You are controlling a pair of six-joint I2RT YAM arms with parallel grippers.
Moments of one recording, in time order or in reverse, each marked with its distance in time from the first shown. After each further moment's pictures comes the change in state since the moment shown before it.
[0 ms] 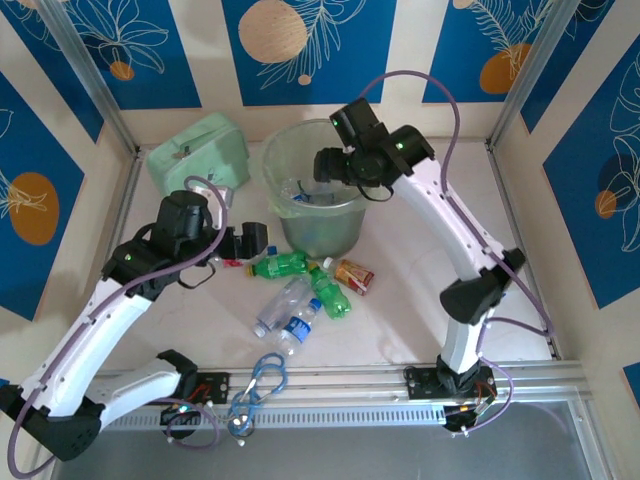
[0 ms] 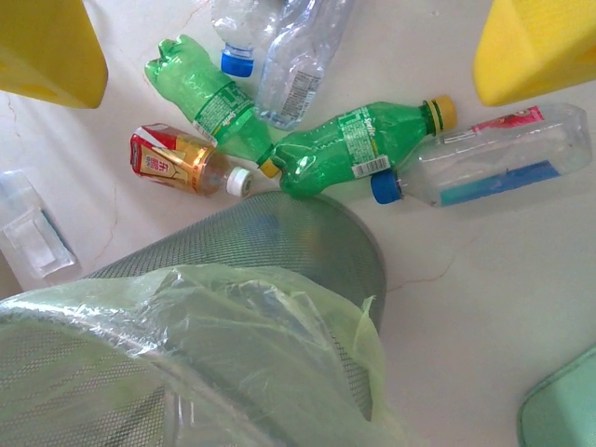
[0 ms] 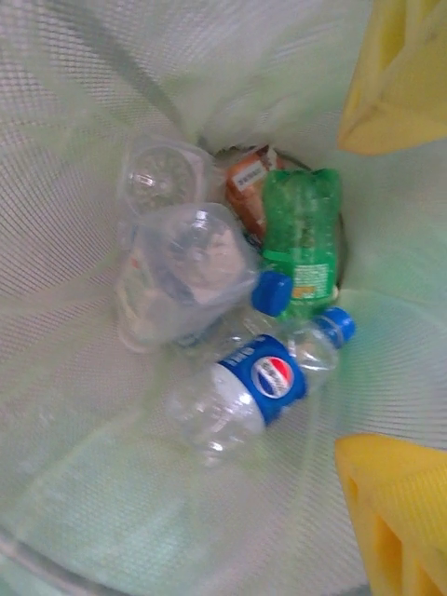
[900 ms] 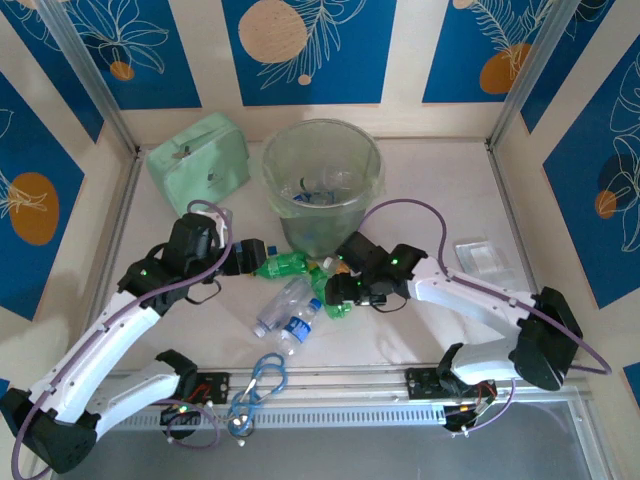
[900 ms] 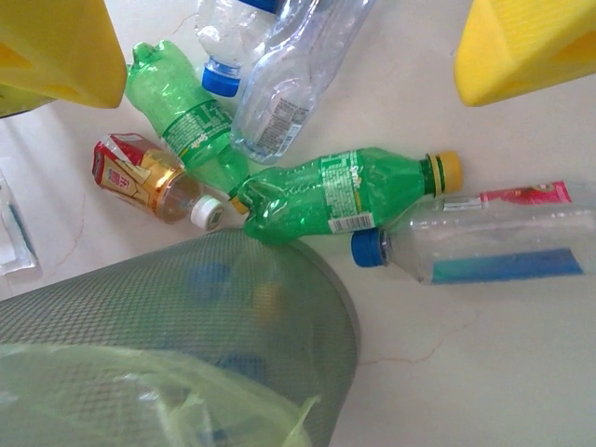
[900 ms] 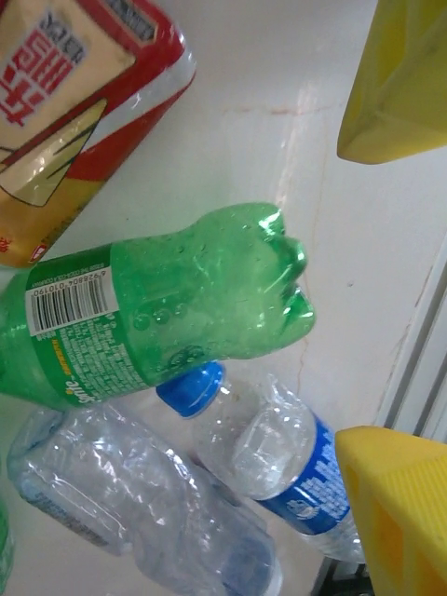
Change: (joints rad) left arm 0.010 -0.068 -0.259 0.117 -0.001 -0.156; right arm 0.217 -0.444 -1.178 0.436 -0.239 0.249
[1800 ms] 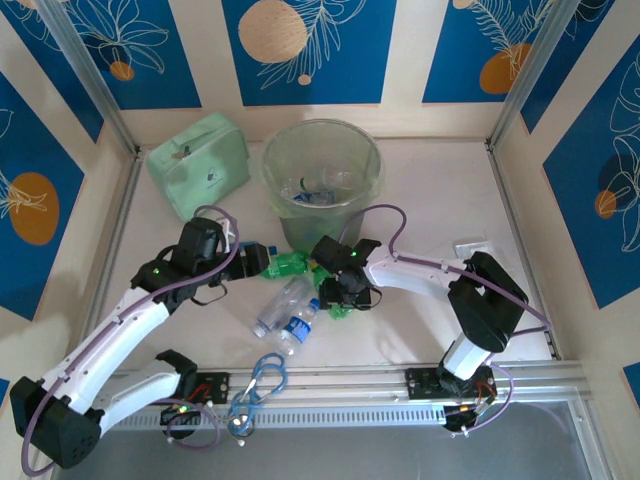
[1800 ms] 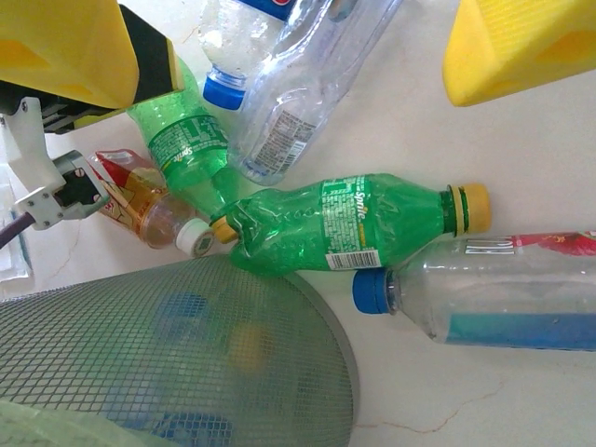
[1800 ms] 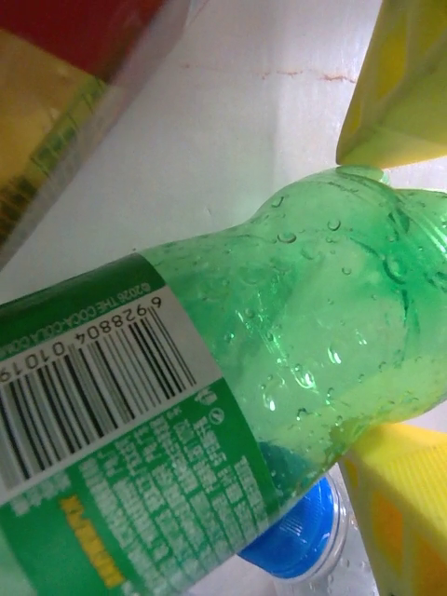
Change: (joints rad) left arm 0.029 0.036 -0.088 0.075 0.081 -0.063; right arm 0.007 0.306 0.088 -0.021 0.012 0.056
